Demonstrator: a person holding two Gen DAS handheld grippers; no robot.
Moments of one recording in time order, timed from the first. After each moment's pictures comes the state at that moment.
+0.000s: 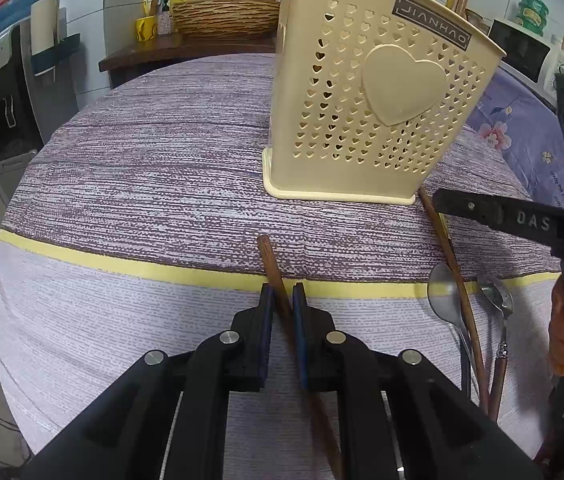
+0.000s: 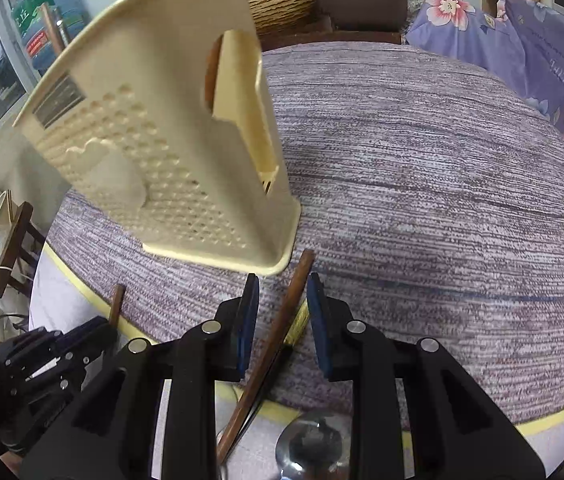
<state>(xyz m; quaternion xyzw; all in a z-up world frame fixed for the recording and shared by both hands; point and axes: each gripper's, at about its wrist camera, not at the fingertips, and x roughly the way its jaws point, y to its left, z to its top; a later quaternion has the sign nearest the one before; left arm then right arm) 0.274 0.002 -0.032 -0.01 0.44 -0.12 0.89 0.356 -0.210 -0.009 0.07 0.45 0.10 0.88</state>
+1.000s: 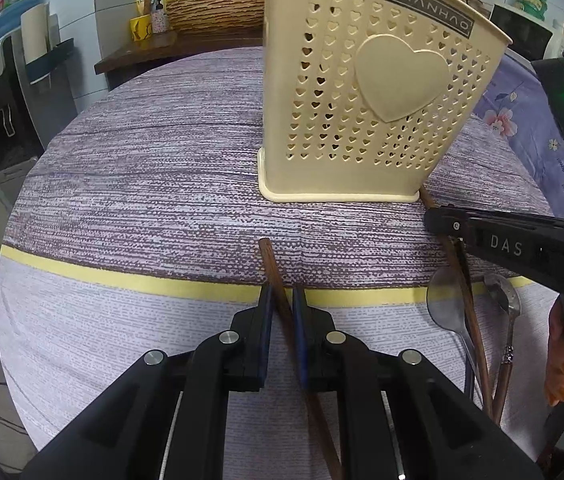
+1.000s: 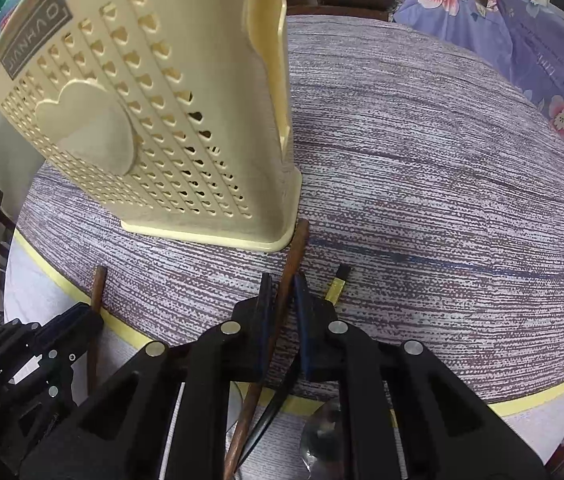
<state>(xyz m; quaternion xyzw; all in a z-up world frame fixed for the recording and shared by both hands) 0.285 -0.015 -0.027 0.02 0.45 -0.11 0.88 0.364 -0.191 -0.024 0.05 0.50 0.06 0.86</state>
